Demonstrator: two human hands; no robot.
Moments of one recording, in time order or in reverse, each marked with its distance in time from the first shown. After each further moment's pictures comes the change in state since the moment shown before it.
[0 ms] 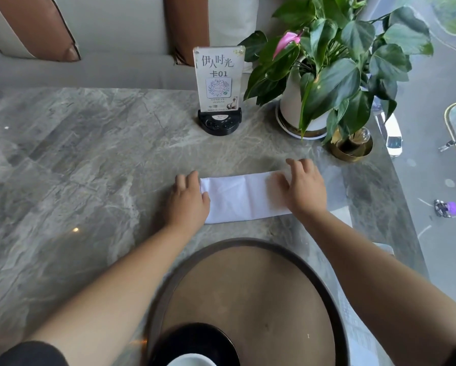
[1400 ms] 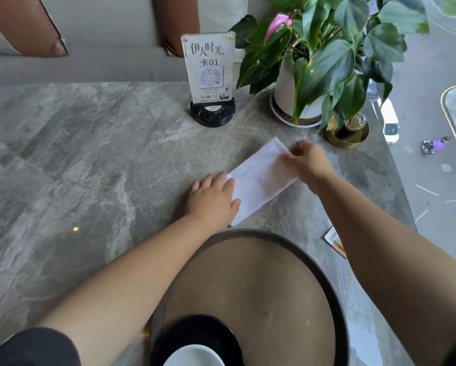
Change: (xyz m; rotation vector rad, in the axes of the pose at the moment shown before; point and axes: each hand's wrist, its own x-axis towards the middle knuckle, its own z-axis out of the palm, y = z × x) left_hand -0.005 0.032 0.022 0.379 -0.233 0.420; right_hand 0.034 0.005 -0.028 0.516 -0.226 0.387
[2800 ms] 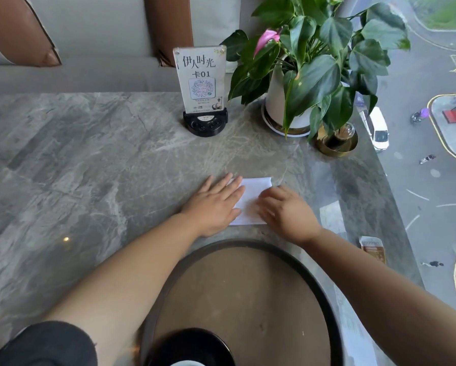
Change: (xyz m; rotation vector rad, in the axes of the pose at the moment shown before) left_hand 0.024 -0.010 0.012 0.059 -0.089 0.344; right_hand -0.062 0.045 0.026 -0.543 -0.022 -0.894
